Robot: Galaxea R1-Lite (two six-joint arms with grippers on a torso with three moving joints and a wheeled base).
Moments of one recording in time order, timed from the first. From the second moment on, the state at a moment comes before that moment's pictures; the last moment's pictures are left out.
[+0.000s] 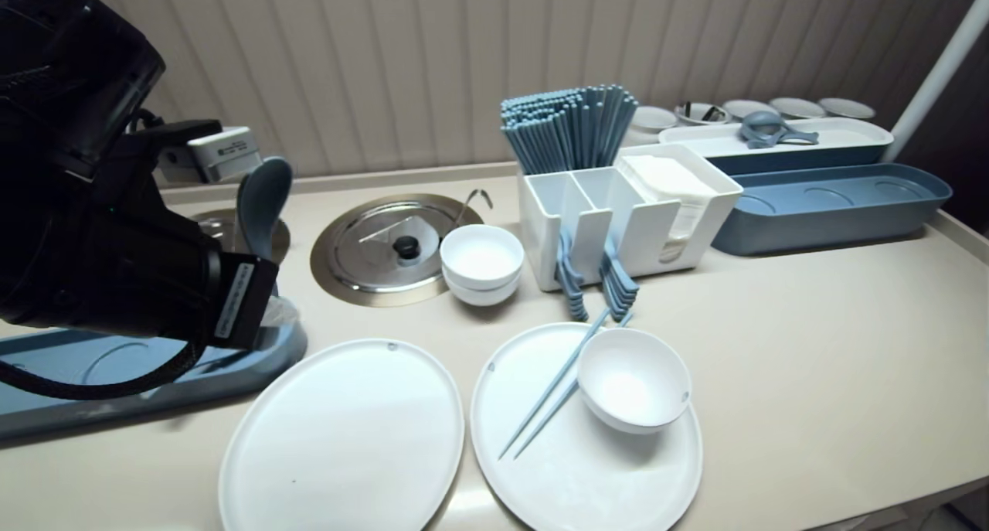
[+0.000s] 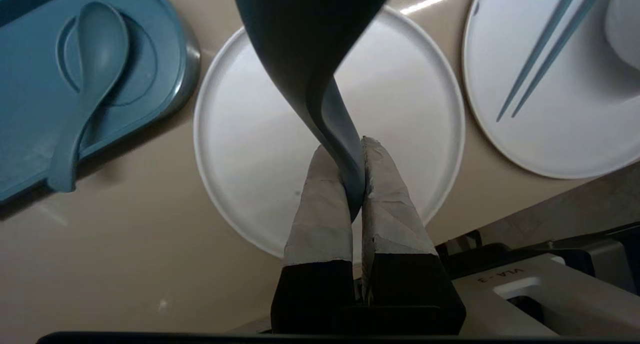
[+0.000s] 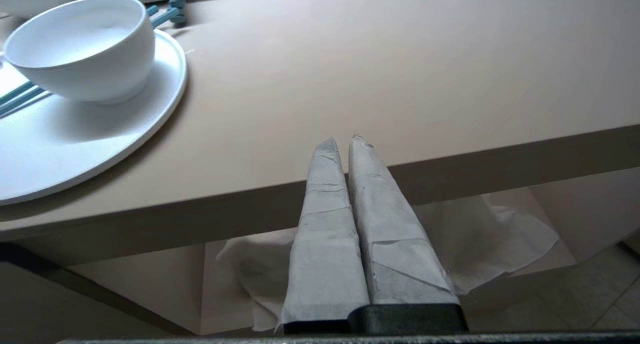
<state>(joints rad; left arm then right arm) -0.55 1.45 -1.49 0.87 0.14 -0.21 0.00 0.00 0.00 0.00 -0.02 0.02</state>
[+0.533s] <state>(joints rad) -0.35 1.43 -1.44 0.97 0.25 0.06 0.00 0.00 0.00 0.00 -0.02 0.02</state>
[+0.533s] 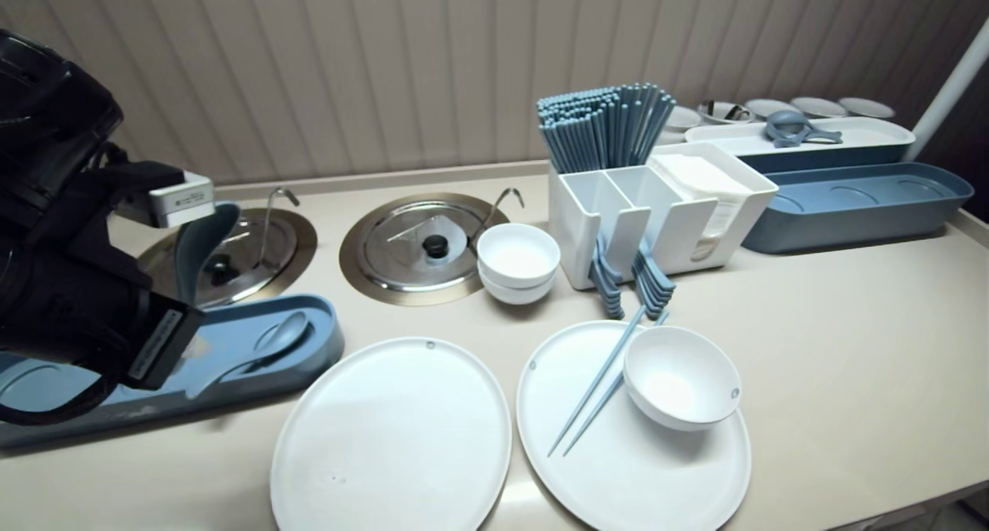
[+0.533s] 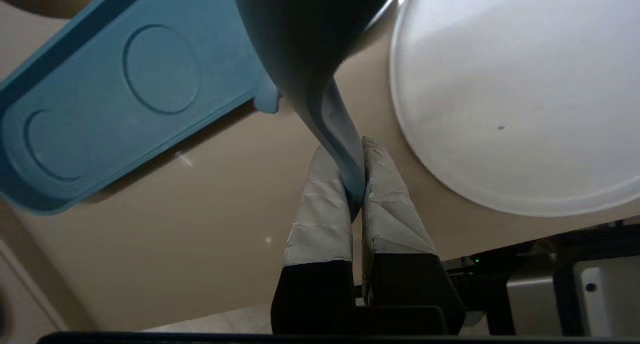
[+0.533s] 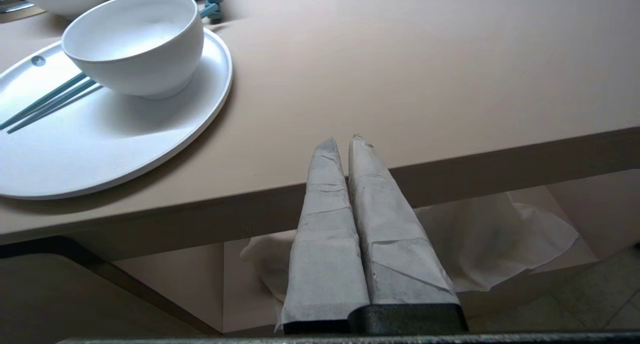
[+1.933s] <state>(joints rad) 0.15 1.70 -1.41 0.83 0.26 0.44 0.00 0.00 0.00 0.00 -0.02 0.02</state>
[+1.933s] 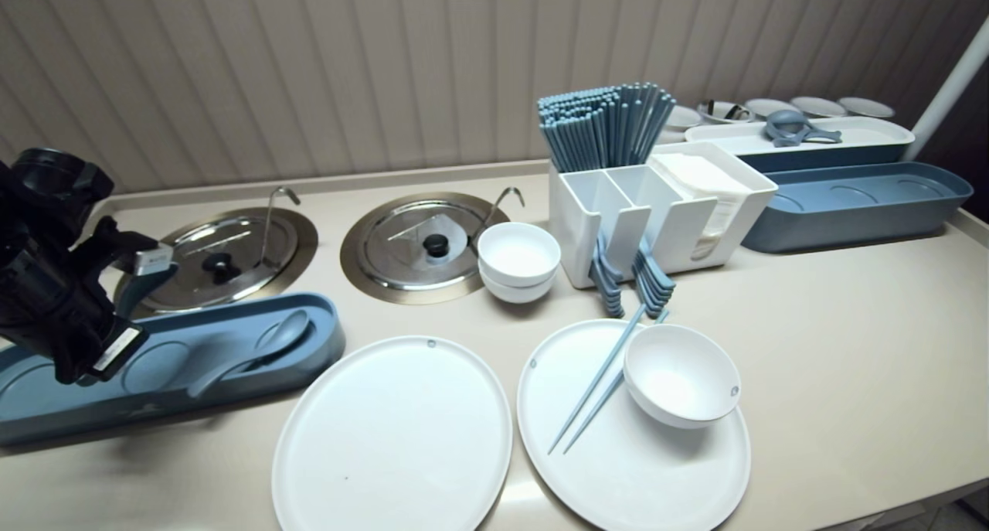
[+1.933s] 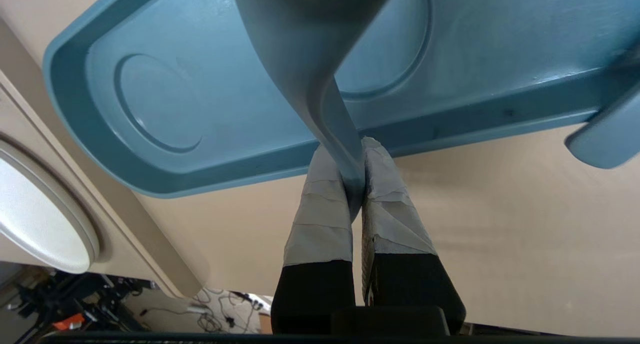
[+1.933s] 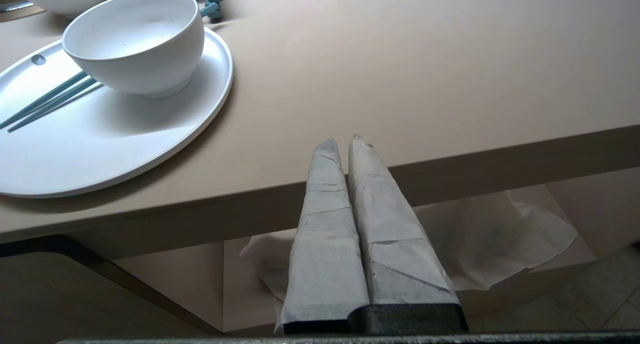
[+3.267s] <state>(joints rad) 0.15 1.71 -1.44 0.83 0.22 0.41 0.00 0.00 0.00 0.00 -0.02 0.02</state>
